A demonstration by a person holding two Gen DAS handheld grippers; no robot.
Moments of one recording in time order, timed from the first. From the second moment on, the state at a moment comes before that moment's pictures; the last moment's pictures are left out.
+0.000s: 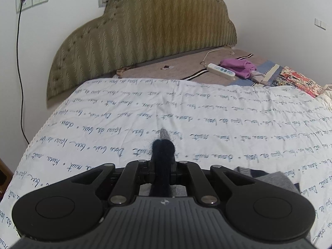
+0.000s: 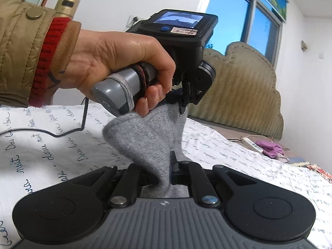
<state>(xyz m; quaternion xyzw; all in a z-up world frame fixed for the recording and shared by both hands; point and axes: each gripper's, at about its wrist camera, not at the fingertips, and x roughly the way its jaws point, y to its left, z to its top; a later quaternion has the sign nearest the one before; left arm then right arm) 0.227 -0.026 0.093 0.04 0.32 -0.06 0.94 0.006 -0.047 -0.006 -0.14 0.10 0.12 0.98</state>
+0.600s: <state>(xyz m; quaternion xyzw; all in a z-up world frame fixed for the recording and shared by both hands) 0.199 -0.137 0.097 0.11 0.30 -0.11 0.94 -0.015 -0.117 -0.001 -0.08 0.11 0.07 0.99</state>
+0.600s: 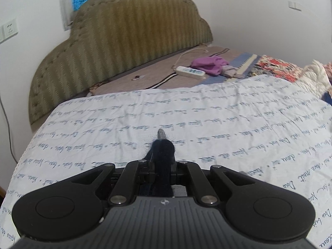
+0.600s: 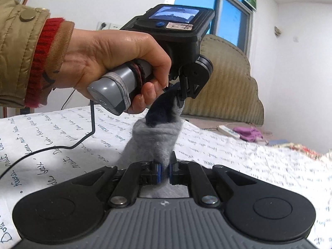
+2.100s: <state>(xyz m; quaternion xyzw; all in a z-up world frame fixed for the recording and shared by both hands) 0.168 -0.277 0.004 0.21 0.31 -0.22 0.90 -0.021 -0.222 -0.051 0.13 0.24 0.04 0.96</state>
